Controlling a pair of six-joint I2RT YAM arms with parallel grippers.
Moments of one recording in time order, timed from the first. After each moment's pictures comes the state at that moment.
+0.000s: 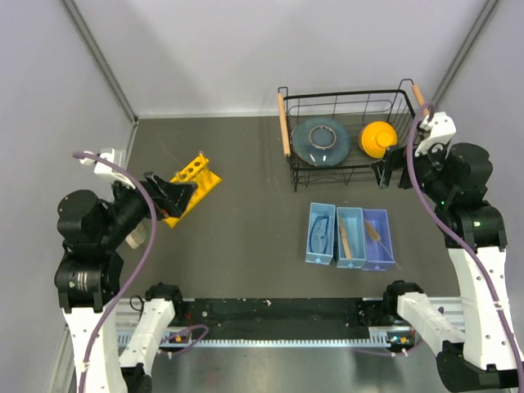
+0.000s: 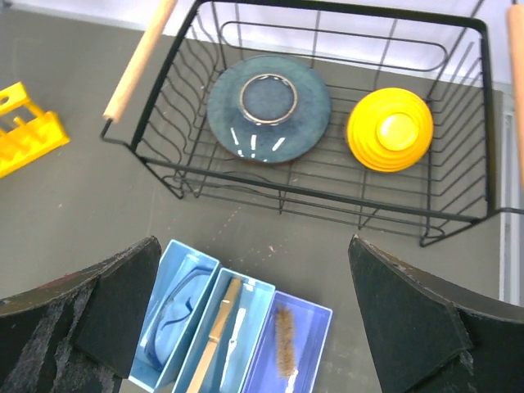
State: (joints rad) left arm 0.02 0.66 1.31 -0.78 0.47 -0.42; right arm 0.07 0.84 1.26 -0.70 -0.25 -0.02
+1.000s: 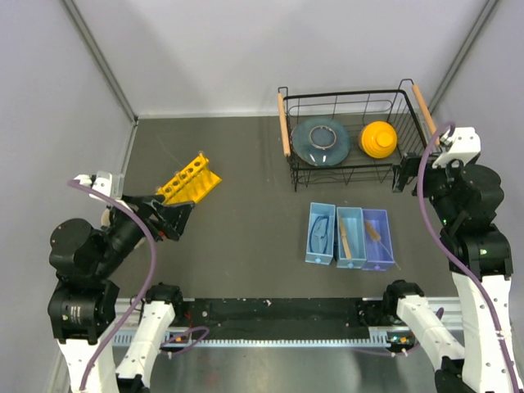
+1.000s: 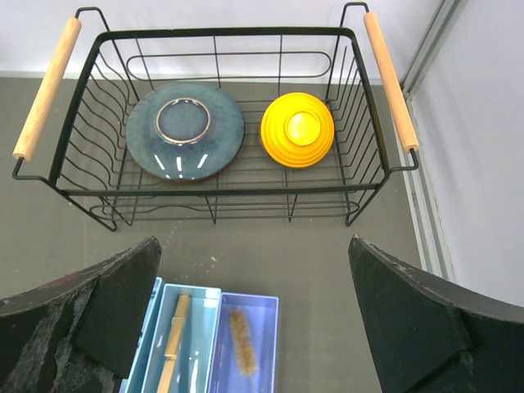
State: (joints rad) left arm -0.03 0.53 1.30 -0.84 0.44 -0.35; right arm 0.07 0.71 1.20 -0.68 0.04 0.00
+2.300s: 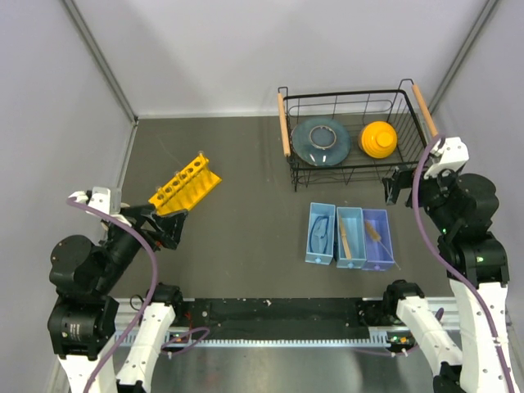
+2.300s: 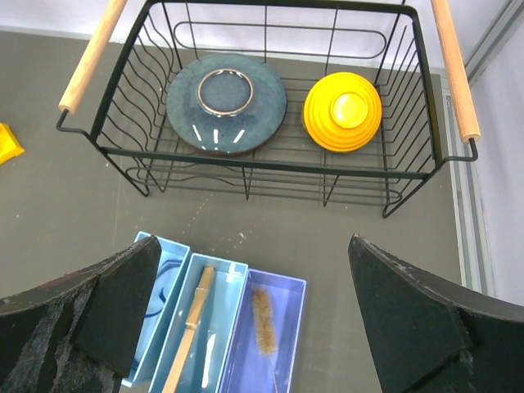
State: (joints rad) left arm -0.05 0.44 1.26 -0.89 0.32 -0.28; right arm 0.06 0.66 1.13 -0.71 -0.10 -0.01
